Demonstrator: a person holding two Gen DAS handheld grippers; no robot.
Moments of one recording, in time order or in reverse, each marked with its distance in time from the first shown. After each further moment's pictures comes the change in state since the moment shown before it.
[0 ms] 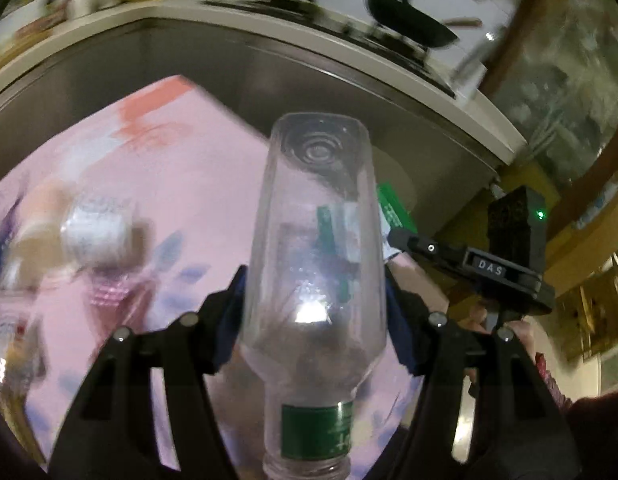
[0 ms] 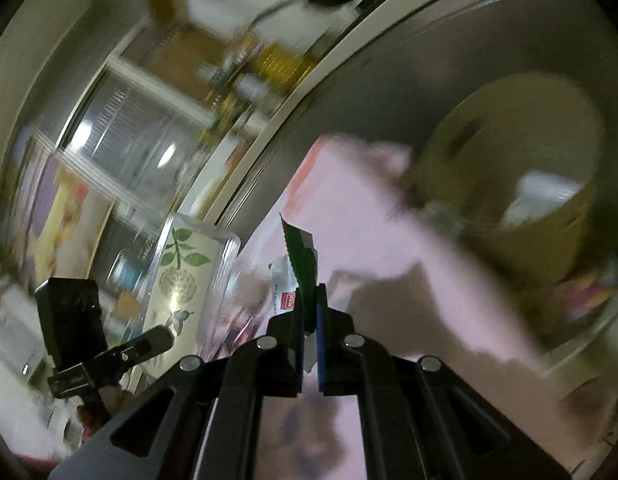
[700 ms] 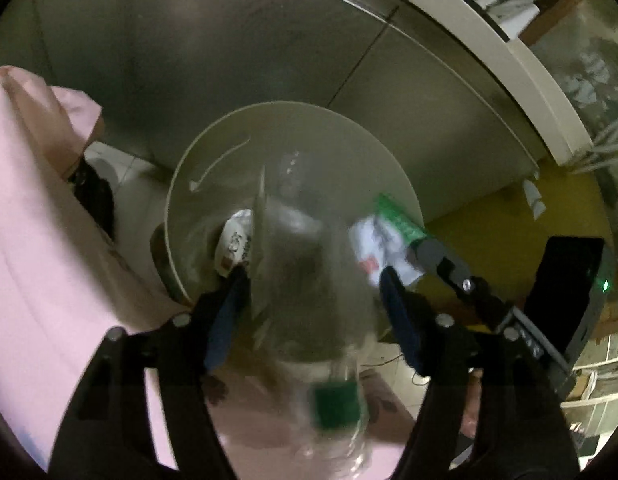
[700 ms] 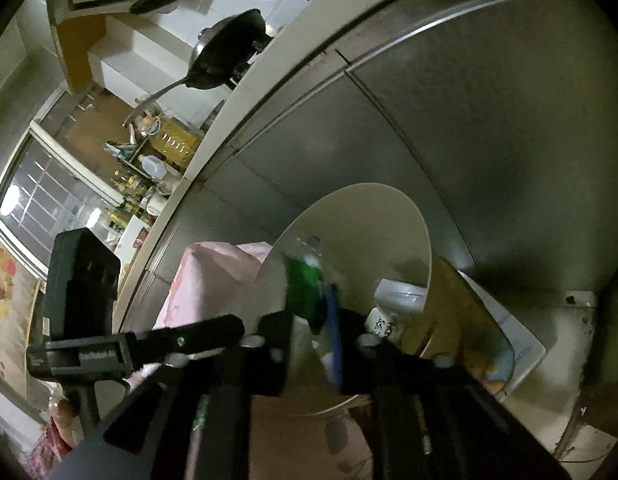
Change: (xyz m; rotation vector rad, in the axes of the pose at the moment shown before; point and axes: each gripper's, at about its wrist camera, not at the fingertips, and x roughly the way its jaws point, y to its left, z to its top) left arm 0.240 -0.055 0.121 -0.043 0.318 -0.052; right arm 0.002 -0.110 0.078 0.095 -0.163 -0.254
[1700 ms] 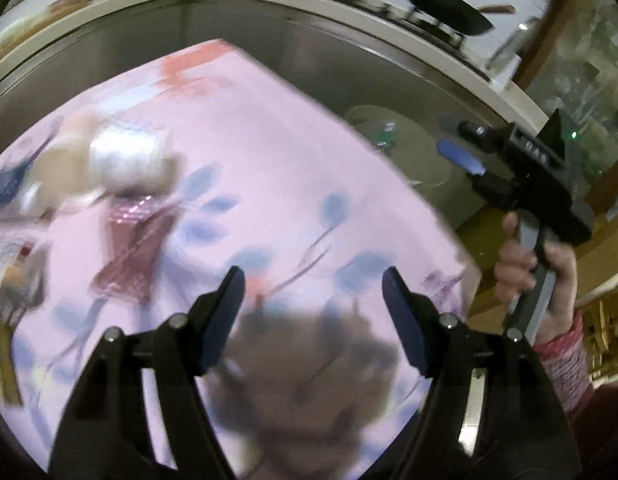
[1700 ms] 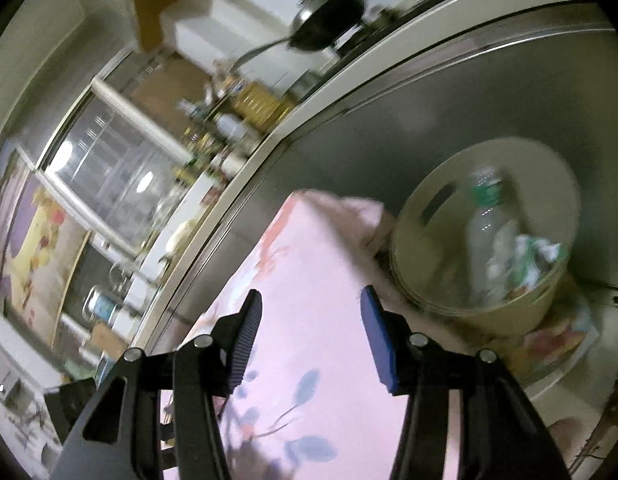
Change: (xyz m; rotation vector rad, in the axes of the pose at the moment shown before) left arm -0.192 0.089 -0.272 -0.091 -0.311 0.180; right arm -0.020 0.126 -0.066 -0.136 0.089 0.205
